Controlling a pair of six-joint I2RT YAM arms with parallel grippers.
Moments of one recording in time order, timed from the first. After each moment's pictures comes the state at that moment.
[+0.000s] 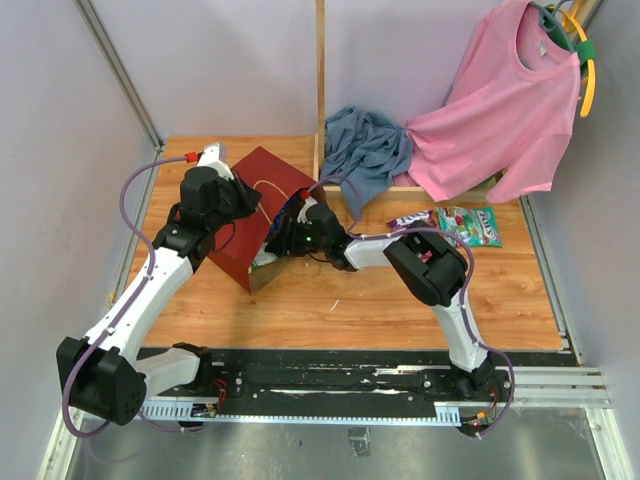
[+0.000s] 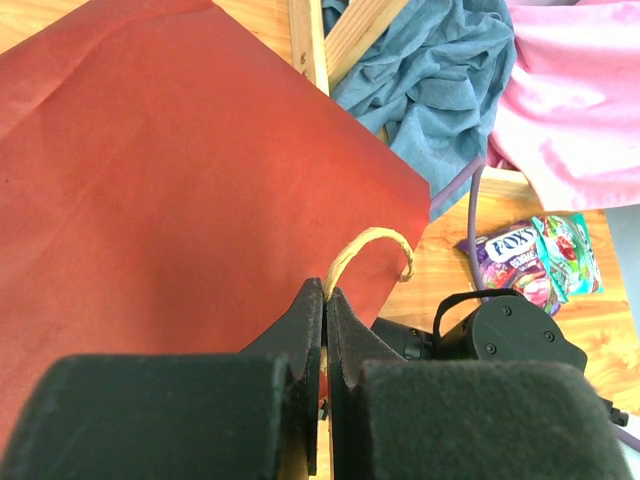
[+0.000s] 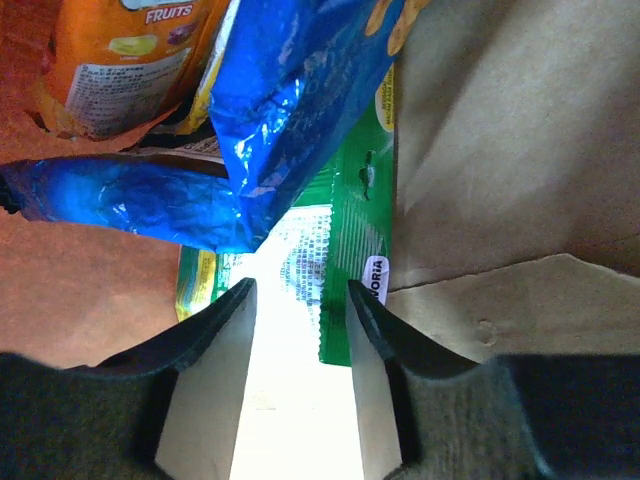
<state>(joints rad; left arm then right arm) -0.29 1.14 0.97 -0.18 0.01 -0.50 0.81 2.18 1.26 0.52 -0.32 0.80</state>
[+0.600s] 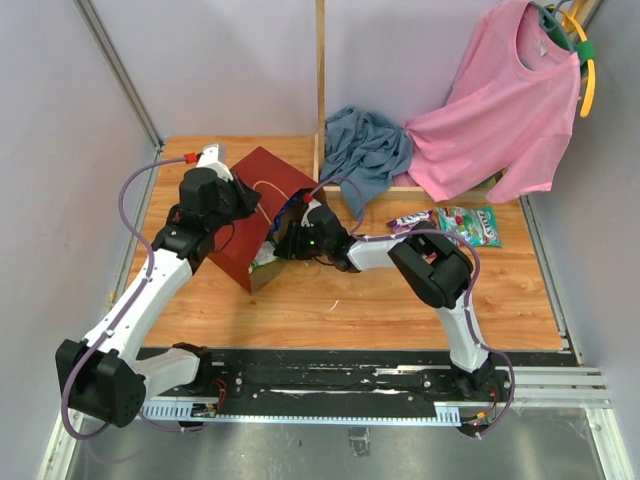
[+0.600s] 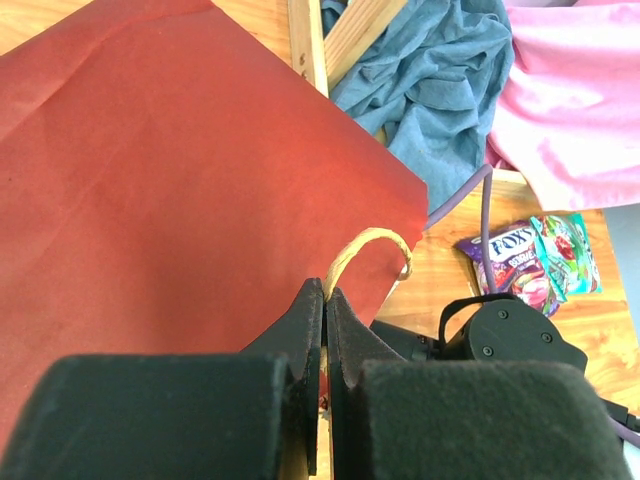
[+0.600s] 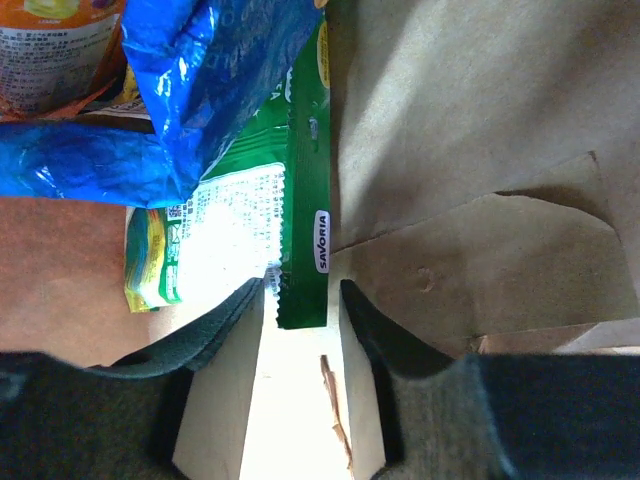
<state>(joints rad) -0.29 1.13 0.97 -0.18 0.01 -0.50 0.81 2.14 1.22 0.43 -0.25 0.73</state>
